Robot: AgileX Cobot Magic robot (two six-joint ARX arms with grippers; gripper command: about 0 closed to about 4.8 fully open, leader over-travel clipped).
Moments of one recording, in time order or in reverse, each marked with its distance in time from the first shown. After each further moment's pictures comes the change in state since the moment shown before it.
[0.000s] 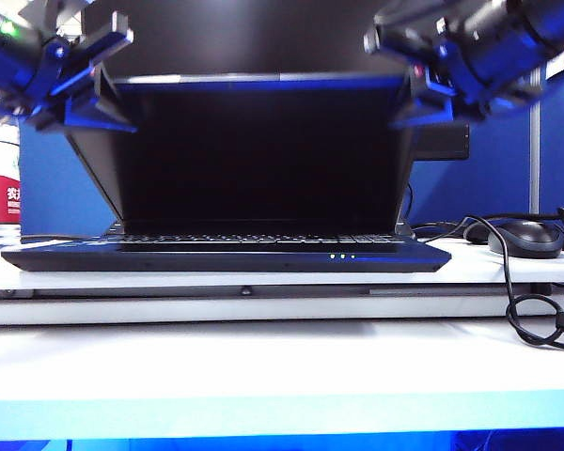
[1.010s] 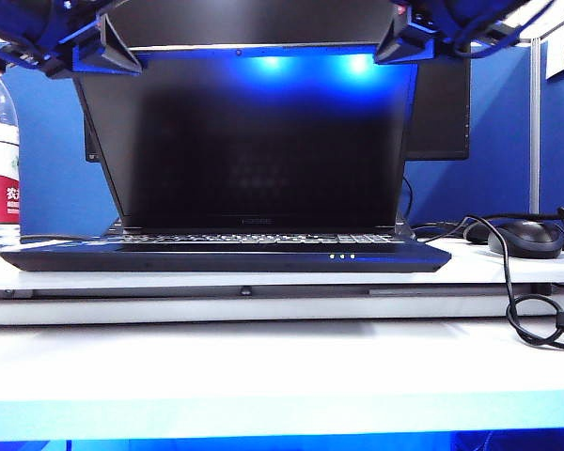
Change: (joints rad) left arm 0.033 0.011 0.122 0.025 0.003 0.077; right arm -0.001 0.019 0.144 -0.001 0.001 -0.045
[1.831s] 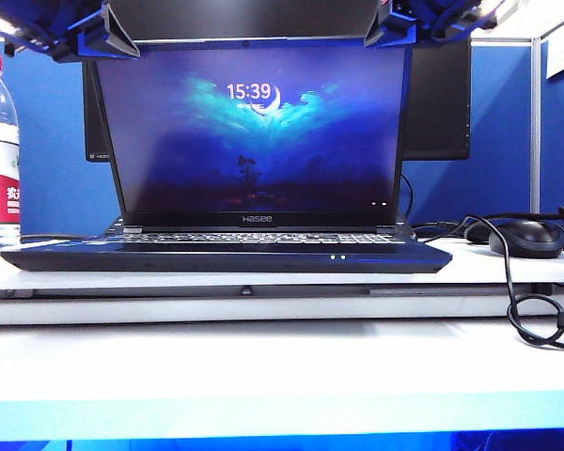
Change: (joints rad) left arm 0.052 0.094 0.168 -0.043 0.036 0.000; right arm -0.044 0.109 0.175 -0.034 -0.010 -0.045
